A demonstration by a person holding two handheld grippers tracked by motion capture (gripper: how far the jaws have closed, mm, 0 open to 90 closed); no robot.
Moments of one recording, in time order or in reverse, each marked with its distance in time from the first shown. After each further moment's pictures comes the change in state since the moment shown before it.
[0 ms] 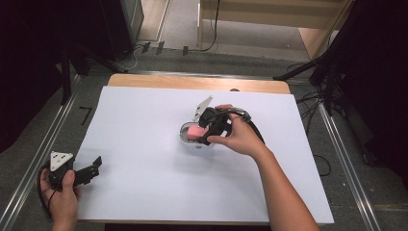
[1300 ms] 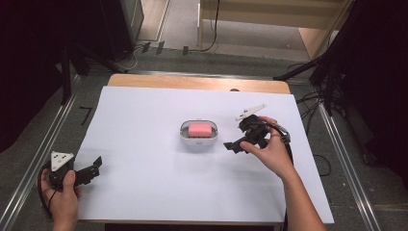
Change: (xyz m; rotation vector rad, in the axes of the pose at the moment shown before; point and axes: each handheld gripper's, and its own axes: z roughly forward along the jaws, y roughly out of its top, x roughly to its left) left arm -0.001 0.000 0.000 0.005 0.008 0.015; right arm 0.004 -0.104 -0.045 -0.113 -0.095 0.481
